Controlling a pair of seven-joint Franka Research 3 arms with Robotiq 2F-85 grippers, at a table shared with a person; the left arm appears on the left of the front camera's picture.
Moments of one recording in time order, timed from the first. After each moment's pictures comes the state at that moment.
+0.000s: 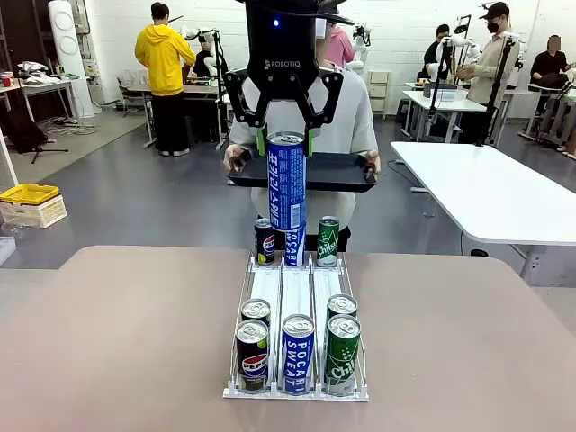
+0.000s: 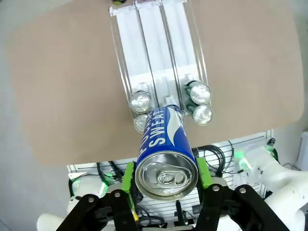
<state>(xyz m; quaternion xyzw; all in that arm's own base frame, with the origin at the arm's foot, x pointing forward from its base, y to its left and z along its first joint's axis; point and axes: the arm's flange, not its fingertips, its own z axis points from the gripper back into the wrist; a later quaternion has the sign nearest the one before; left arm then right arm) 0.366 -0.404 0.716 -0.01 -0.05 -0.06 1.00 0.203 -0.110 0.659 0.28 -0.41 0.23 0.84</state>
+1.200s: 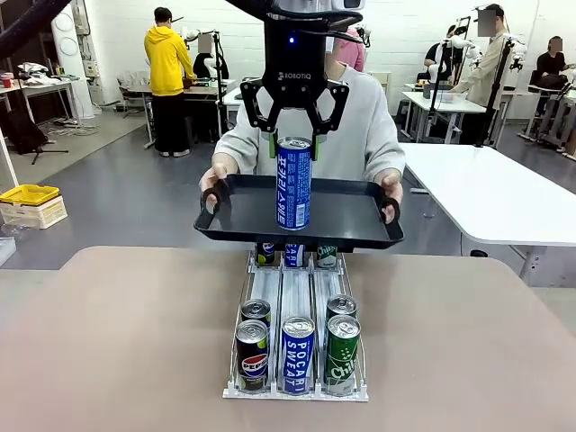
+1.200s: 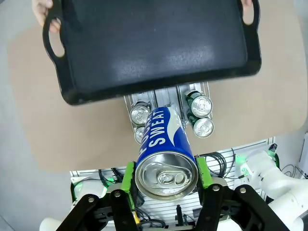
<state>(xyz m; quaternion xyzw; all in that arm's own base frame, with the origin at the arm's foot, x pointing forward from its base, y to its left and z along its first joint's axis) 0.392 -0.417 0.706 -0.01 -0.05 -0.06 1.00 0.203 -0.110 0.659 0.28 -0.41 0.23 0.84</state>
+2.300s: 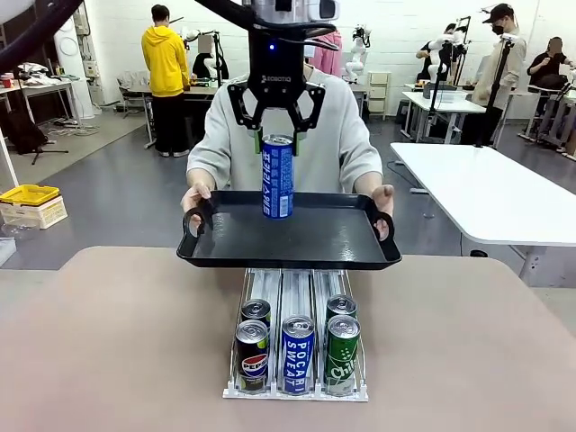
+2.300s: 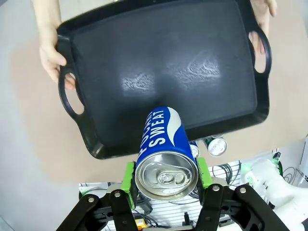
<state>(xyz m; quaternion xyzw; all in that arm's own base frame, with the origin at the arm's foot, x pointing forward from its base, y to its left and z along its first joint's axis) 0.453 -0.386 0.699 -0.01 -0.05 -0.06 1.00 0.203 -0.110 0.659 0.28 -0.41 0.23 0.84</state>
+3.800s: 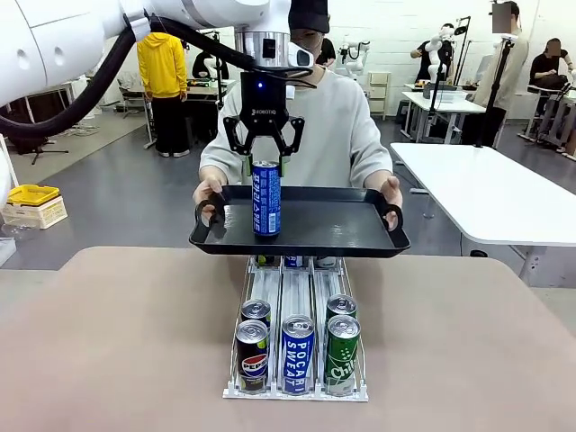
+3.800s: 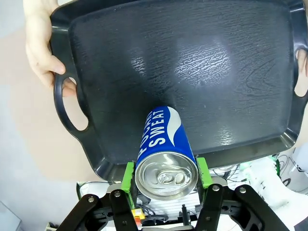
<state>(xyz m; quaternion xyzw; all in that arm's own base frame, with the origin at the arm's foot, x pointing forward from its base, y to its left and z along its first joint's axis) 0.541 -0.367 0.634 -0.02 0.04 -0.04 1.00 0.203 -0.110 0.659 0.28 -0.41 0.23 0.84</state>
